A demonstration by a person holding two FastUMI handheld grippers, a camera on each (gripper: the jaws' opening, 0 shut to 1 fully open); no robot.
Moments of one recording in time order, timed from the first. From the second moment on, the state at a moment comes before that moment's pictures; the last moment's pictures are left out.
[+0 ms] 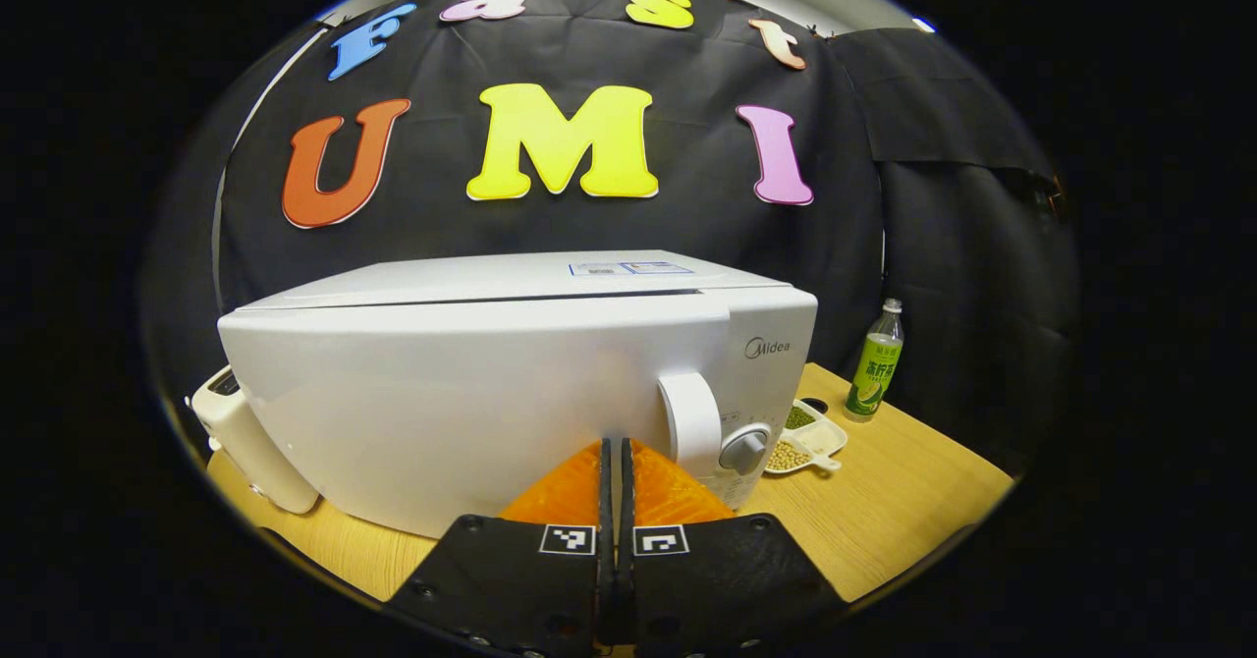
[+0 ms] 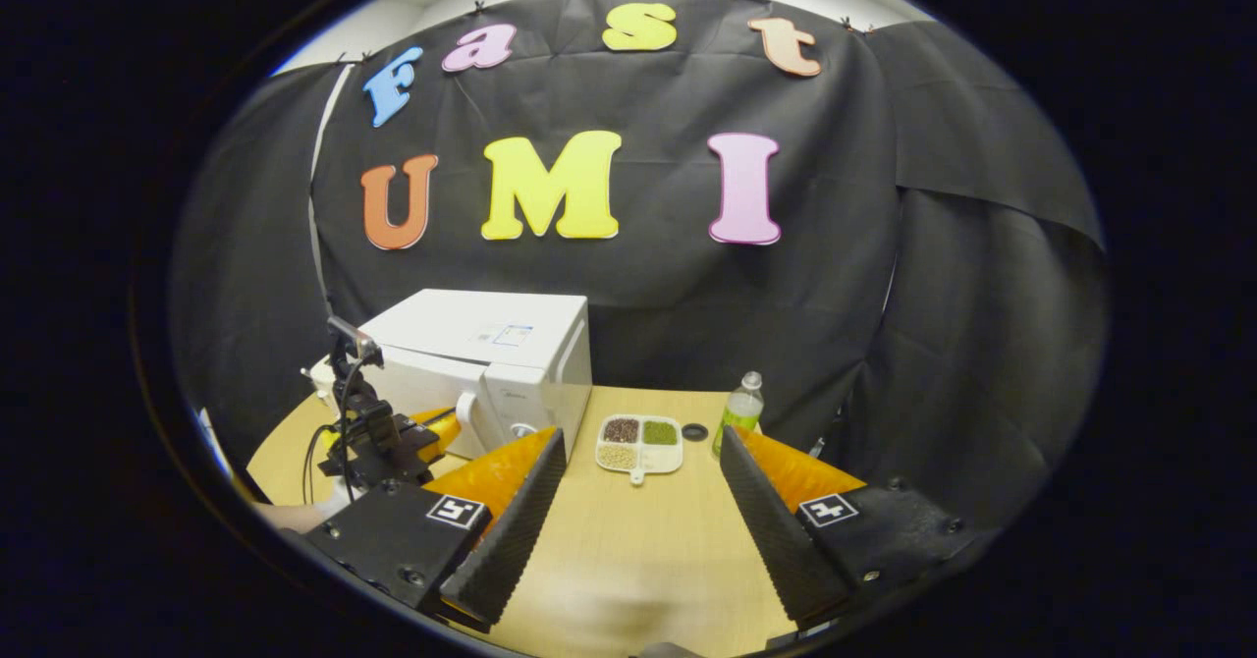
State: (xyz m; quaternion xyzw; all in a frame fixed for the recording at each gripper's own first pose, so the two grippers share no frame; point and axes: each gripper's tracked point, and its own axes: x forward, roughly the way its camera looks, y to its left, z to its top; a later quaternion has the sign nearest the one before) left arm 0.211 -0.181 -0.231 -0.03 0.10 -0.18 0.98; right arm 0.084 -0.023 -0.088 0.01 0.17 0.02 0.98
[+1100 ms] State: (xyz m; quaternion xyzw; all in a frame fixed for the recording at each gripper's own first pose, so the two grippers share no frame) left arm 0.217 -0.181 -0.235 -0.03 0.12 -0.16 0.98; right arm 0.091 -0.008 -0.088 0.00 0.18 0.03 0.98
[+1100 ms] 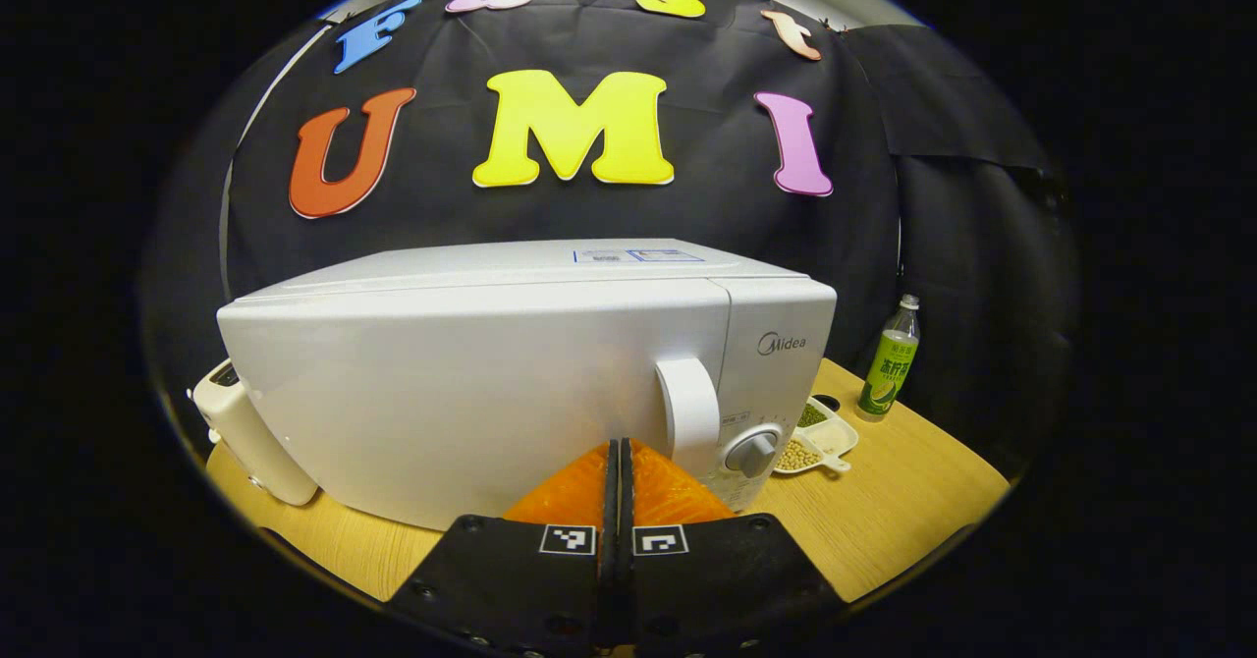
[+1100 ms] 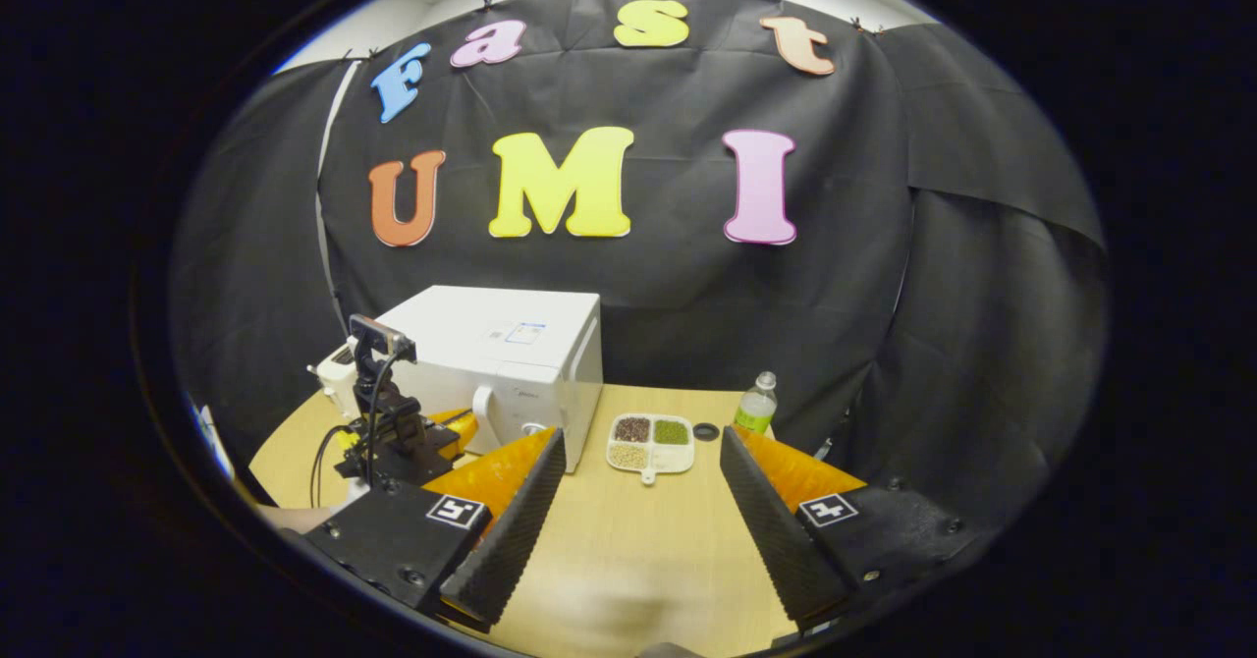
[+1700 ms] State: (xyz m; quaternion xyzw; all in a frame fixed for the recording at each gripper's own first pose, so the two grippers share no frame) left arm 0.175 -0.111 -0.209 0.00 0.10 -0.09 0.99; right arm 0.077 0.007 -0.090 0.01 0.17 0.04 0.98
